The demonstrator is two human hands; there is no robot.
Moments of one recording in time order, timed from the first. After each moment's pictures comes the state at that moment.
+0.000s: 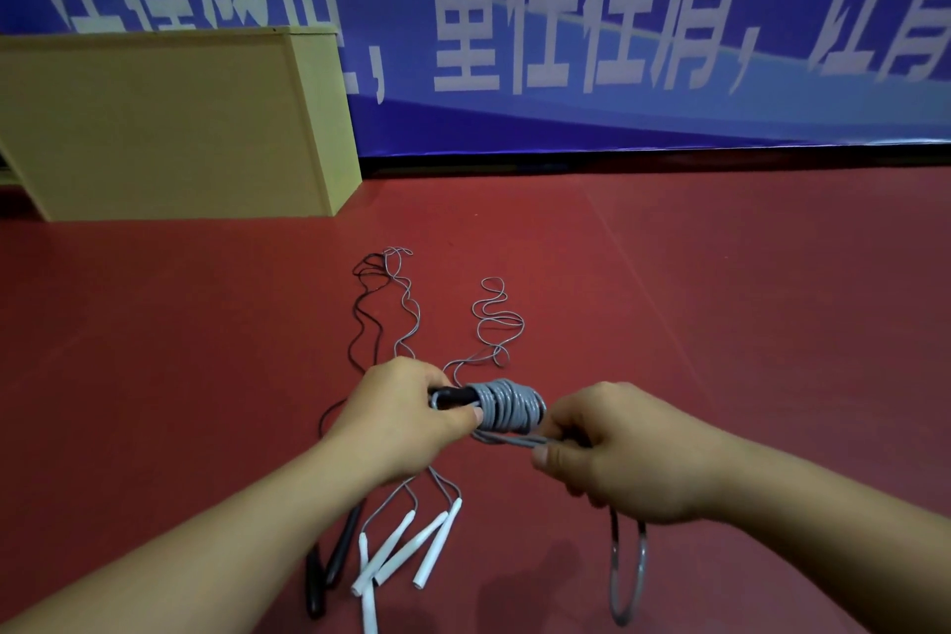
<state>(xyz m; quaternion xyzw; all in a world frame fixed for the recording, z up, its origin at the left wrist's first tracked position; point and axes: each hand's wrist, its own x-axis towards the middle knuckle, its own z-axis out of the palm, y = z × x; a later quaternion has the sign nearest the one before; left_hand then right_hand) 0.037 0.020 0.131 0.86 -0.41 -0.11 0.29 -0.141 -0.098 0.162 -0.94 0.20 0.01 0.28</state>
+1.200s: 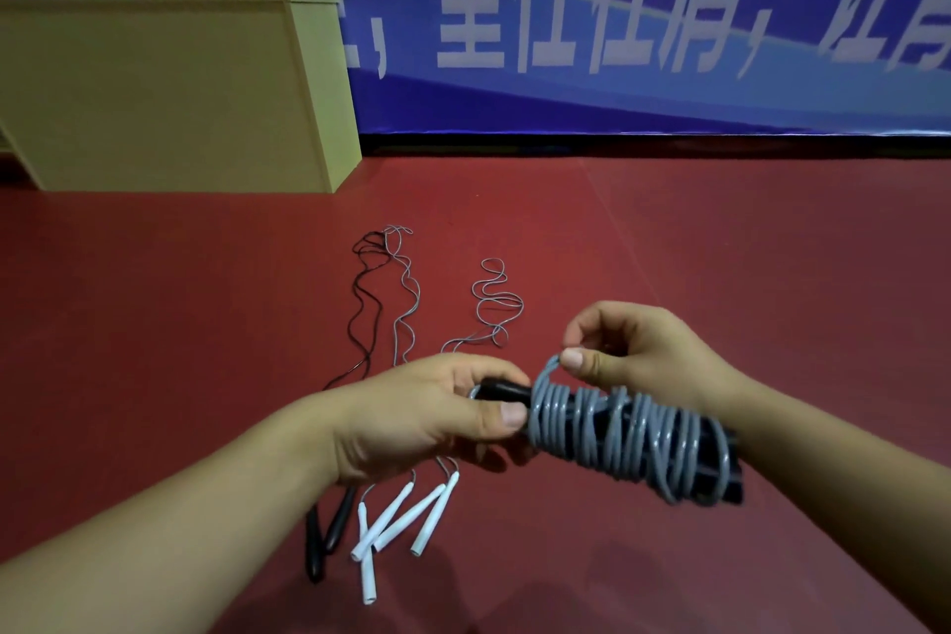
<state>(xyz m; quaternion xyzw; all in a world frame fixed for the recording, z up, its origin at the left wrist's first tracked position) 0.016 0.037 0.151 0.52 -0.47 -0.56 0.45 -0.142 -0.135 0.150 -0.86 0.14 -0.19 0.44</state>
